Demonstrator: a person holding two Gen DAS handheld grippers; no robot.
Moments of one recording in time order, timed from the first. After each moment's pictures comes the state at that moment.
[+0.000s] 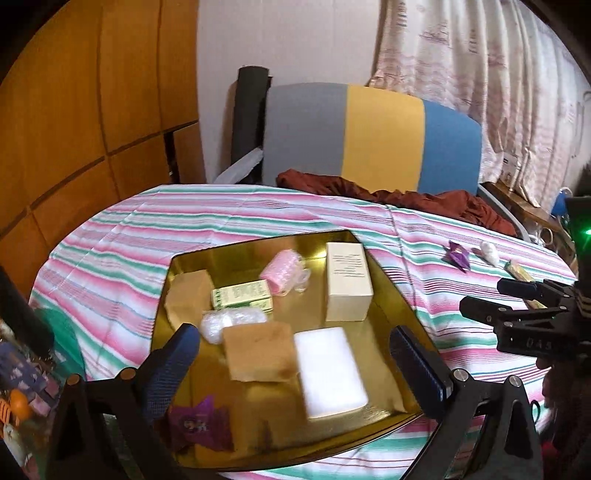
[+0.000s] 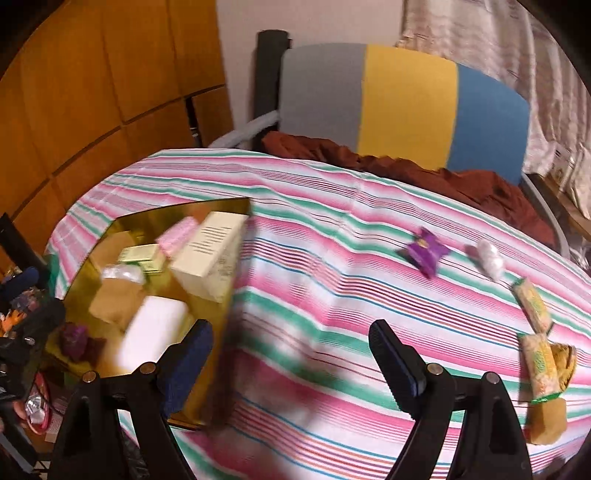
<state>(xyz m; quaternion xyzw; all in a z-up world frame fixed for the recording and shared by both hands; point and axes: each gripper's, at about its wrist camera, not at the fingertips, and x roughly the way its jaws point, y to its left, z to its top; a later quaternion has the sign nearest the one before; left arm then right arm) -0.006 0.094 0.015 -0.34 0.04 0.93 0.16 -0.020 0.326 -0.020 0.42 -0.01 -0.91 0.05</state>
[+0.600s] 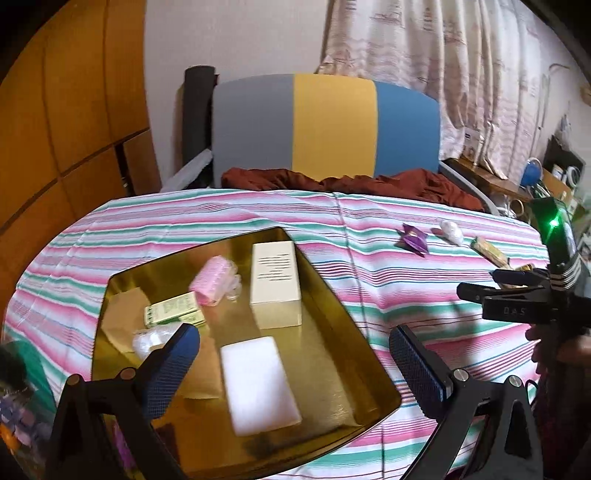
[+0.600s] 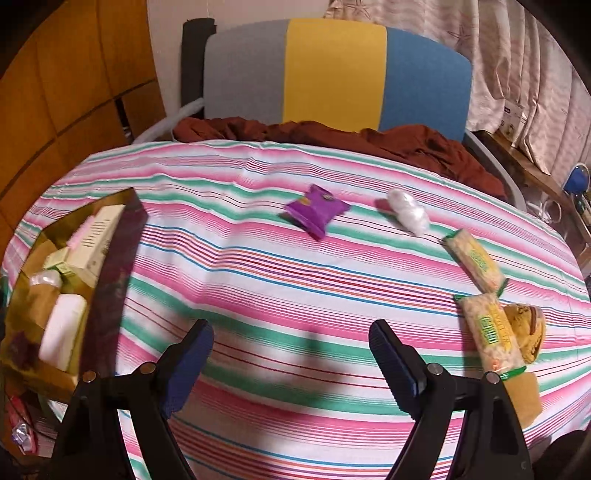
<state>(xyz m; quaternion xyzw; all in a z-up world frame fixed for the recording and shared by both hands) -0.005 0.160 0.009 -0.34 0.08 0.91 0.23 -0.019 0.422 -0.050 0.46 -0.03 -0.89 -0.05</state>
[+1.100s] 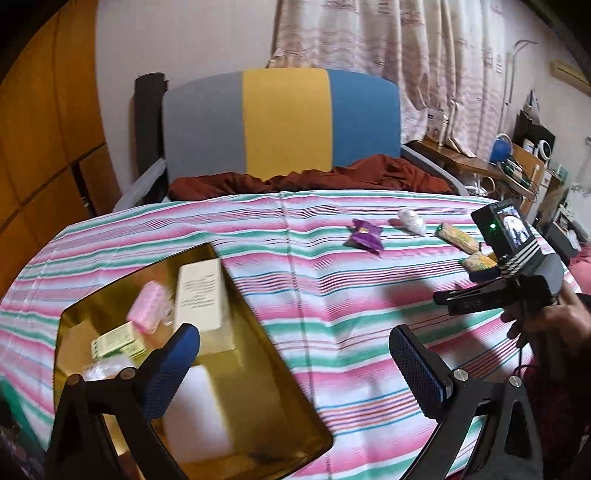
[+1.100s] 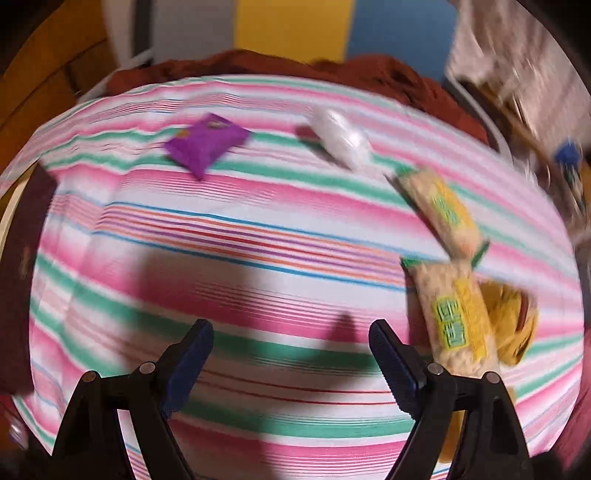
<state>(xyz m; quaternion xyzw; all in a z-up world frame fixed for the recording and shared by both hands) -0.007 0.230 0.011 -0.35 0.11 0.88 0.30 -0.043 0.511 -0.103 0.56 -0.04 -0.82 -0.10</state>
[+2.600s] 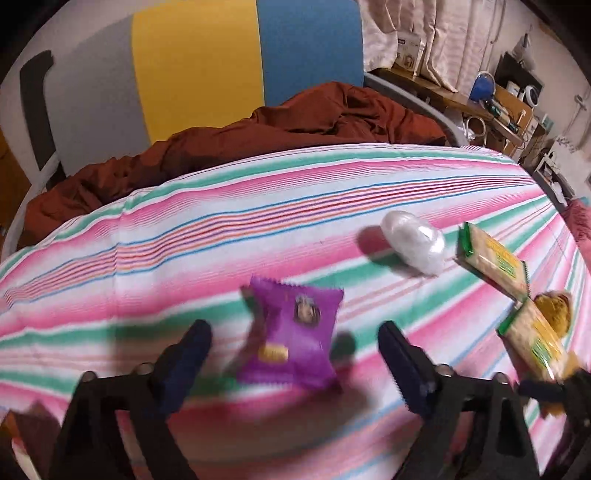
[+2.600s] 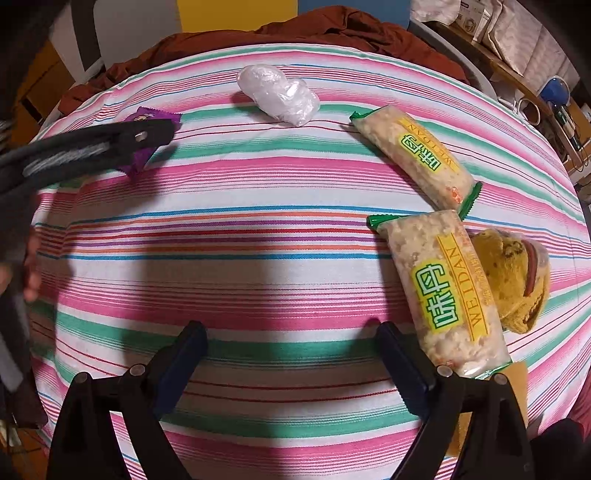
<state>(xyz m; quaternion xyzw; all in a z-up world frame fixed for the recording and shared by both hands) -0.159 0.477 -0.079 -0.45 0.19 0.79 0.36 -0.019 0.547 -0.102 0.60 -0.11 -0.78 -0.13</state>
